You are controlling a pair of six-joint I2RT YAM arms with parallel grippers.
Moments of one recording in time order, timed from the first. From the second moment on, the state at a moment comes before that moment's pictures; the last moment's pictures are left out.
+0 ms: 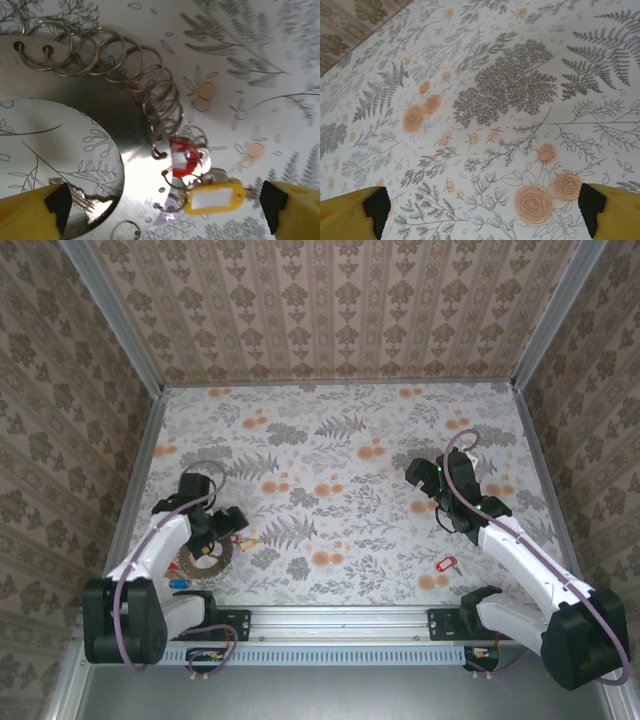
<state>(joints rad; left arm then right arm) -0.09 1.17 0.61 -0.79 0.13 -0.59 0.29 1.04 0.67 -0.33 0.22 0.76</state>
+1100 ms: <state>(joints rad) -0.93 1.85 1.29 -0.64 0.38 -0.60 0.09 1.06 0.87 -0.80 0.14 1.04</state>
